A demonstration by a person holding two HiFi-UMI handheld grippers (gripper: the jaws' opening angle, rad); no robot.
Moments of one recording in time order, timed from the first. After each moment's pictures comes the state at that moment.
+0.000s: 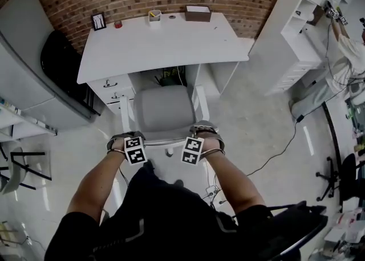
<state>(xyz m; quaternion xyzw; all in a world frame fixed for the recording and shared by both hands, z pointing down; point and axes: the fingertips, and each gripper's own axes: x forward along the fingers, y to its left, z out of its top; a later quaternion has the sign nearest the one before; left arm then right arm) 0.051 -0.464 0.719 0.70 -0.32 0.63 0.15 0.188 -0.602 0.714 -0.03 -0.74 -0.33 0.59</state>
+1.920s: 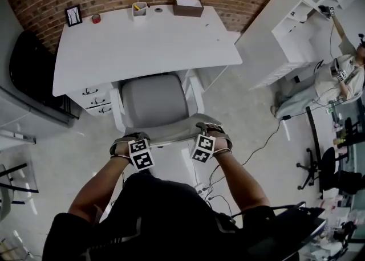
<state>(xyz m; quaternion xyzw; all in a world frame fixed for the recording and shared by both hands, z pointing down) 0.026 -0.571 0.715 0.76 -0.30 0.55 0.16 0.160 -0.711 0.711 0.02 -0.74 -0.26 0.62</state>
